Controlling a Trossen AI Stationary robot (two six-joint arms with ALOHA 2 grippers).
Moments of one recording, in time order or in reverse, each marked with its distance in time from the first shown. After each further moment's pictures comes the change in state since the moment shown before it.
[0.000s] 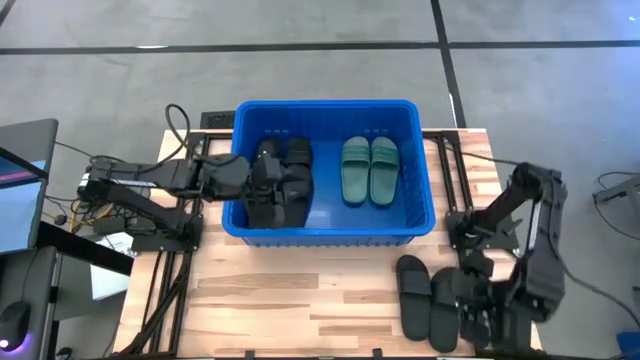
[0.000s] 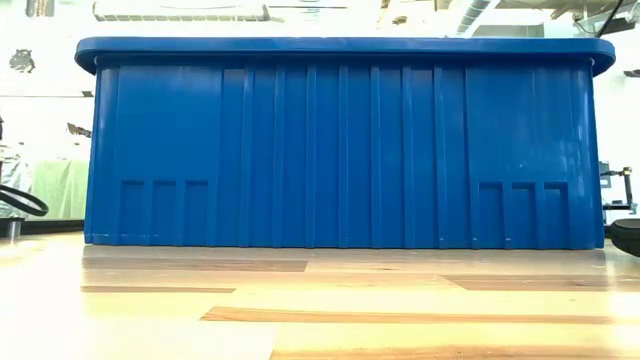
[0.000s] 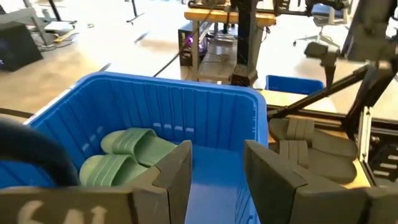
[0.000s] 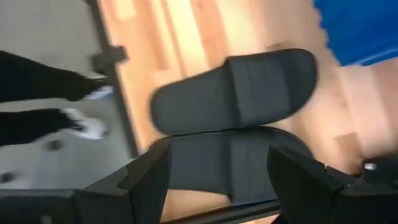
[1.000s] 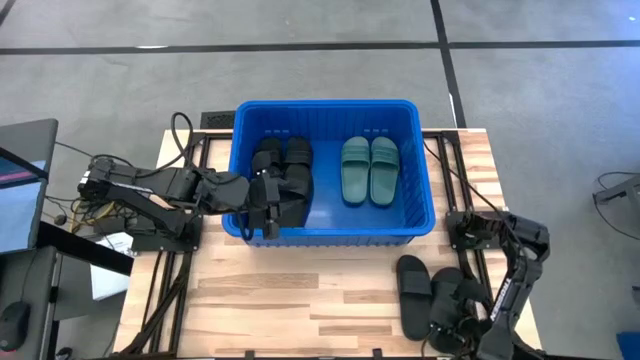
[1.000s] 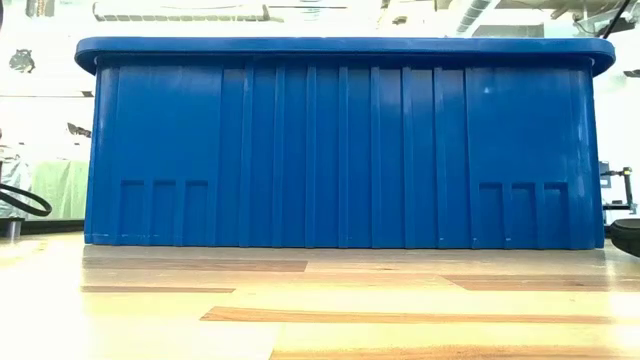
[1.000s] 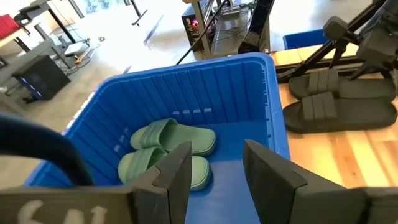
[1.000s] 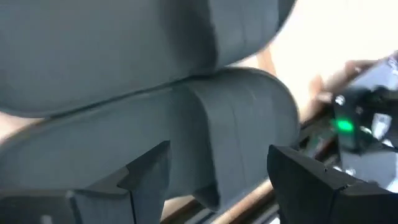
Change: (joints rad) left arm -0.104 0.000 -0.001 -0.099 -0.149 0.203; right arm -0.006 0.480 0.000 -0.082 -0.203 0.124
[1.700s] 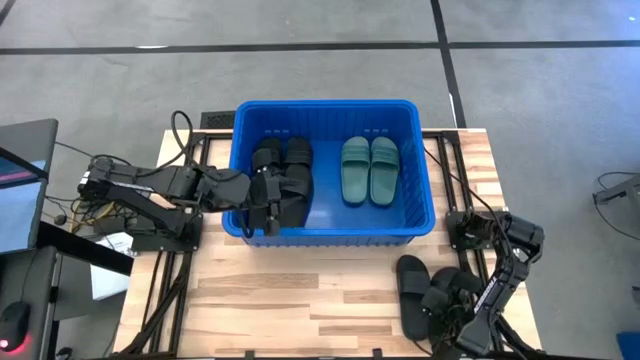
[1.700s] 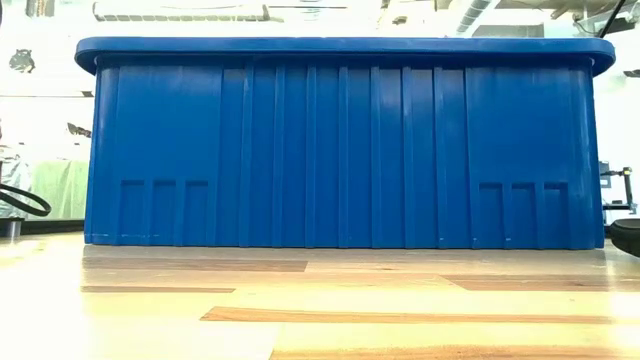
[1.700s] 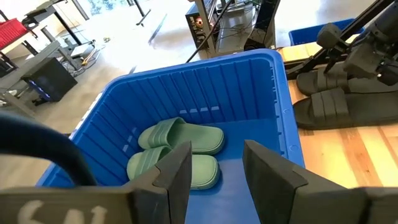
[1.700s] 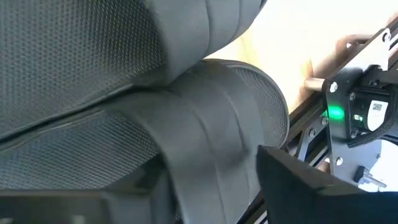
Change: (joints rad) left arm 0.020 0.000 0.000 -0.002 -0.001 0.039; right arm -0.066 0.014 -0.161 0.070 -0.096 -0.019
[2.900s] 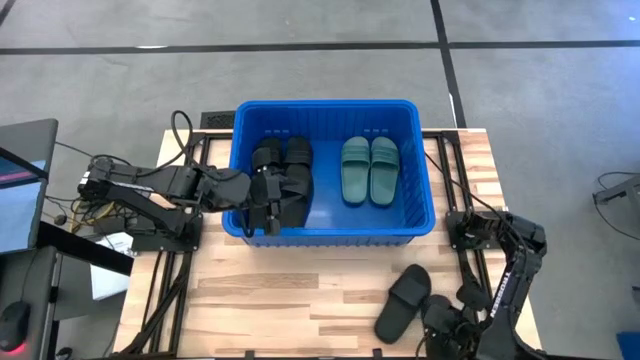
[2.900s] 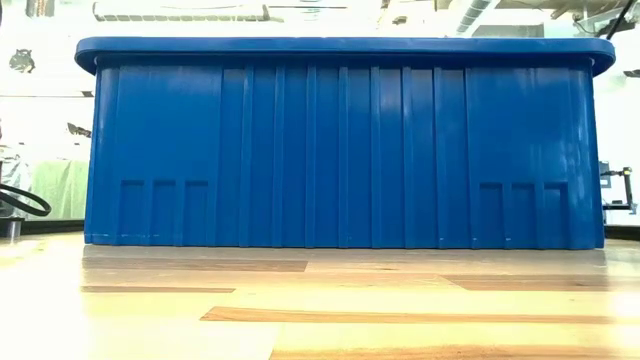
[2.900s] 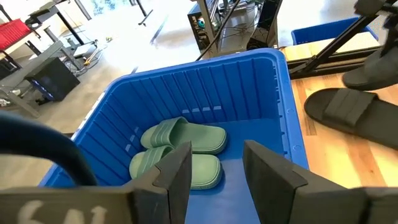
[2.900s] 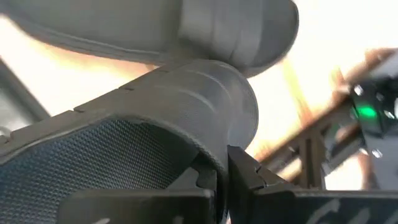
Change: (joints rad) left arm 0.006 0.000 0.000 0.000 -0.007 0.000; right arm 0.006 -0.009 0.389 -0.155 0.098 0.075
